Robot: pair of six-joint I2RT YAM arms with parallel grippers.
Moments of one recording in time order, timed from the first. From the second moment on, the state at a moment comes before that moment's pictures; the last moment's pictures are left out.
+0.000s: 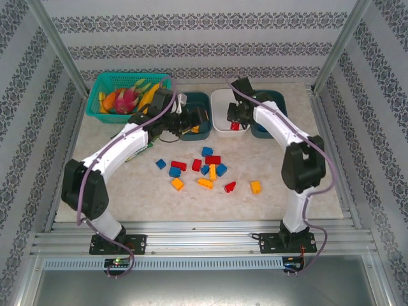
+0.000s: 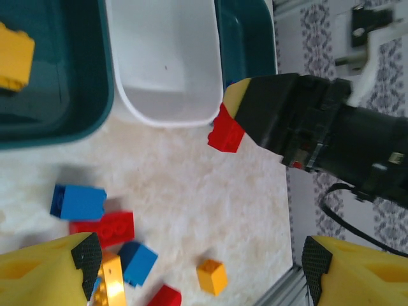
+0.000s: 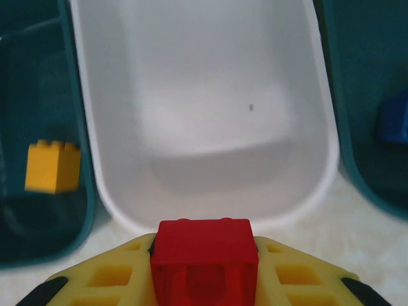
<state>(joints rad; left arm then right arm) -0.43 1.67 1.43 -0.43 0.44 -0.80 0.34 1.98 1.75 -0.82 0.06 0.53</state>
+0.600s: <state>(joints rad) -0.40 1.76 1.53 -0.40 0.43 -0.82 0.28 2.46 2.24 -0.91 -0.03 0.53</state>
